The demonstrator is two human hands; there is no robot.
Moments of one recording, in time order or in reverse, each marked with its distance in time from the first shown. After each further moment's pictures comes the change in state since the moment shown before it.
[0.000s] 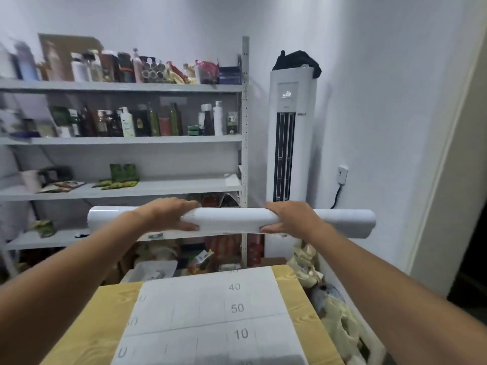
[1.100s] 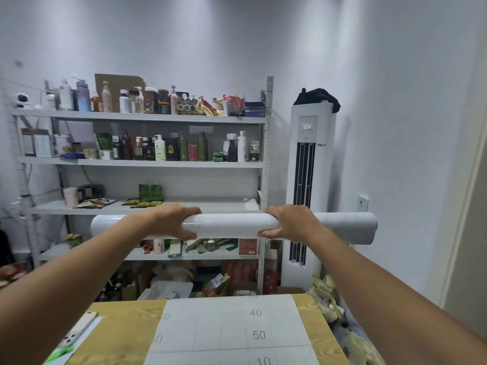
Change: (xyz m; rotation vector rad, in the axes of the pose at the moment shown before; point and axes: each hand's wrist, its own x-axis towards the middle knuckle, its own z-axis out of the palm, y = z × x) left_hand -0.072 -0.056 -0.050 -0.070 0.045 -0.059; right_hand 0.039 -0.072 -0.069 -0.108 0.084 -0.059
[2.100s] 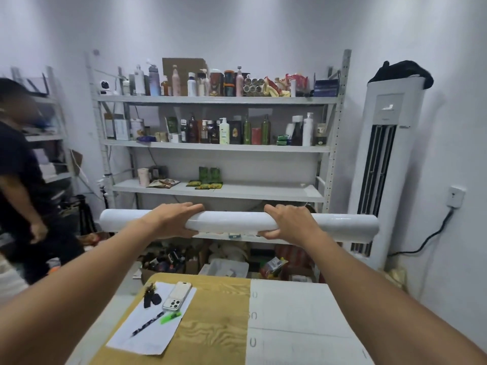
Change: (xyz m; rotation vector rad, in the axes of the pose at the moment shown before) left_hand -0.171 -0.261 0.036 0.183 0.041 -0.135; right_hand 0.152 -0.280 0.052 -0.027 0.057 -0.087
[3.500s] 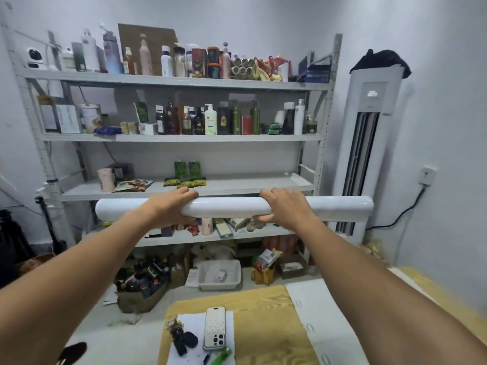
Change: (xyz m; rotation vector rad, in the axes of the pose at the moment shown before) left_hand 0.078 -0.303 0.086 -0.158 0.093 0.177; right_hand 0.238 -0.165 0.061 -0.128 -0.057 0.239
